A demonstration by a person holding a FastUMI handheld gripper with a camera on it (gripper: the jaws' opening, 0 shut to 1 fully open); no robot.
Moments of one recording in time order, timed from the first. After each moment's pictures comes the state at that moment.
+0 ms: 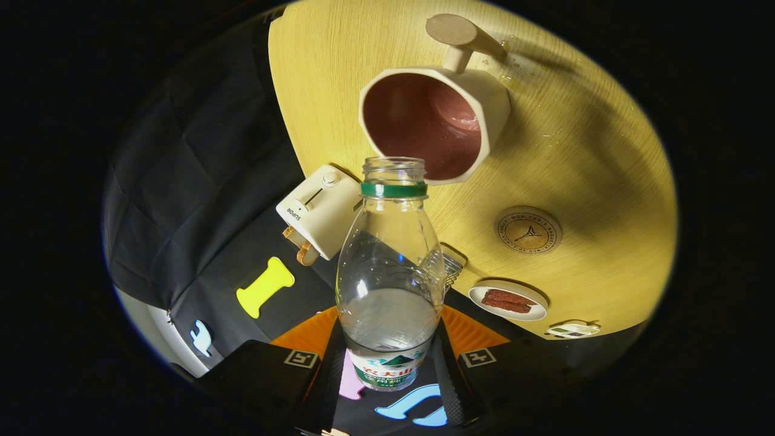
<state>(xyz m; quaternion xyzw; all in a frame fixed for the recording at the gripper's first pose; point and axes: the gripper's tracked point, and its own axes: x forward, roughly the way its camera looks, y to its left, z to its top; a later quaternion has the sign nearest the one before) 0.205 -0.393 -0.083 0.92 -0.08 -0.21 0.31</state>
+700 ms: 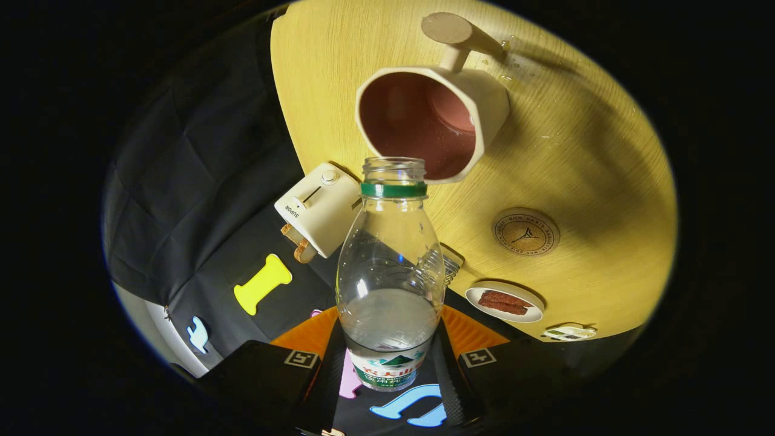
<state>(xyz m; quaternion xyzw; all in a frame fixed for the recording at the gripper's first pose) 0.207 -0.390 -0.085 0.92 -0.08 -0.21 0.32</state>
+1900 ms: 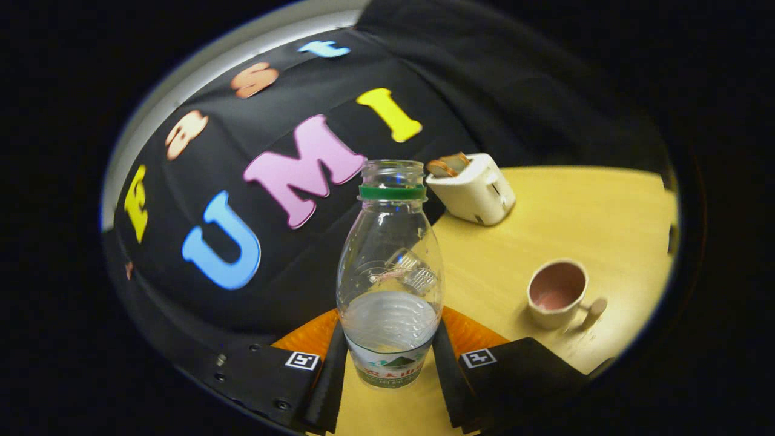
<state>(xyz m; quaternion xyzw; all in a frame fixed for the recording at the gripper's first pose) 0.161 -0.319 -0.024 0.28 0.06 -0.12 0.95</state>
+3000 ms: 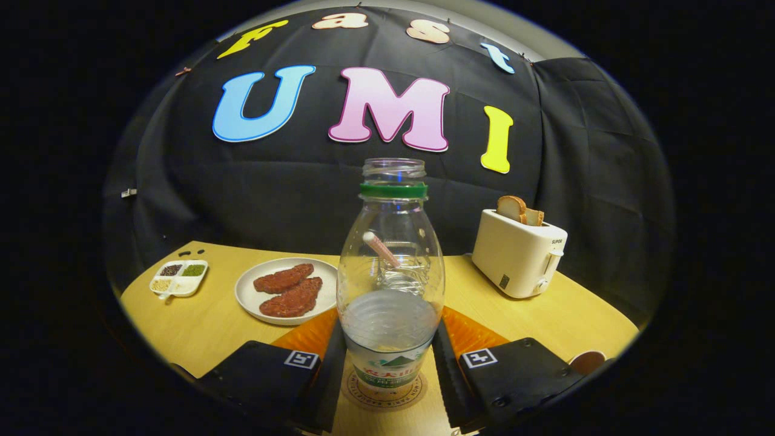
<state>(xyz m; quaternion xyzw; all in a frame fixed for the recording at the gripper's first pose) 0.273 -0.316 -0.139 -0.03 0.07 -0.11 0.99</state>
